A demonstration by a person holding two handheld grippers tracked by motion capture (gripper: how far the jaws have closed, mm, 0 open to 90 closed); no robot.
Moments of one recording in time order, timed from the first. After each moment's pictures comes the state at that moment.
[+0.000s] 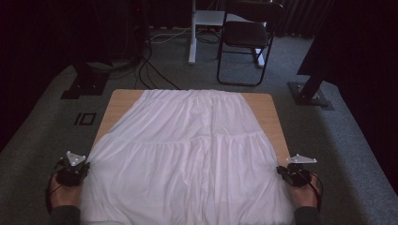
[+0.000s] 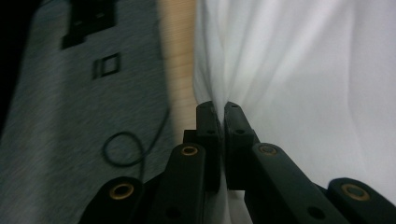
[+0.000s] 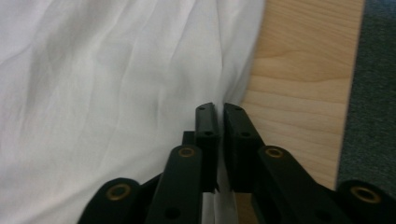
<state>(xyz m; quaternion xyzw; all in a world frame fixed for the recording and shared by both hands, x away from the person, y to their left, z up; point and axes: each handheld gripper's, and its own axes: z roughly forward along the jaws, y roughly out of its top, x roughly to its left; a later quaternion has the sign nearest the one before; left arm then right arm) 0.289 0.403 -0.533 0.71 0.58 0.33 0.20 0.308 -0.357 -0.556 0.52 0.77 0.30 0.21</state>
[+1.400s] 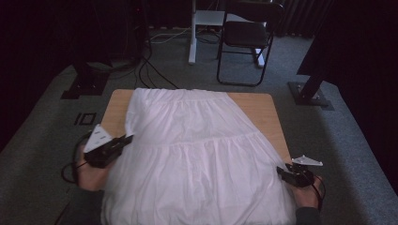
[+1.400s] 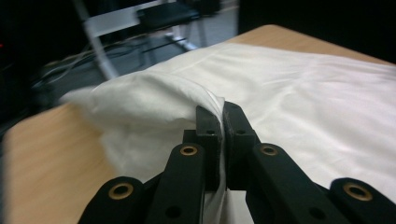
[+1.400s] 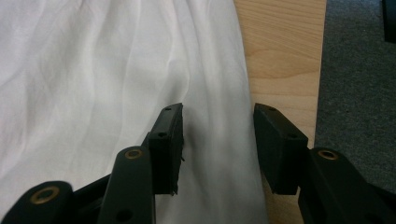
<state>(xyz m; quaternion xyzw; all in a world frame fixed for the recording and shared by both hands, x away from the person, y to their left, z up) 0.295 0.235 -0.394 0.78 0.32 0.27 0.47 0.305 -0.368 -0.564 0.55 0.74 0.33 0.22</state>
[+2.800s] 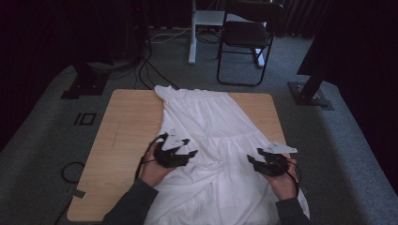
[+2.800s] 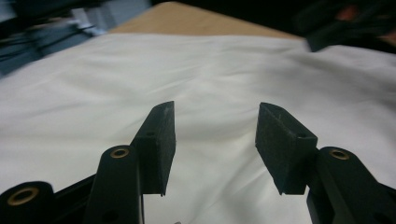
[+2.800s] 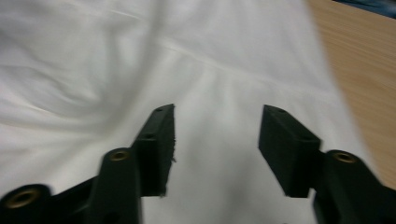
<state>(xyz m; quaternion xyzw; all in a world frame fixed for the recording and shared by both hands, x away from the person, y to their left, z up) 0.322 0.120 -0.442 0.83 0.26 0.20 0.45 0.314 -0.248 -0.485 0.41 0.79 0.40 0.22</state>
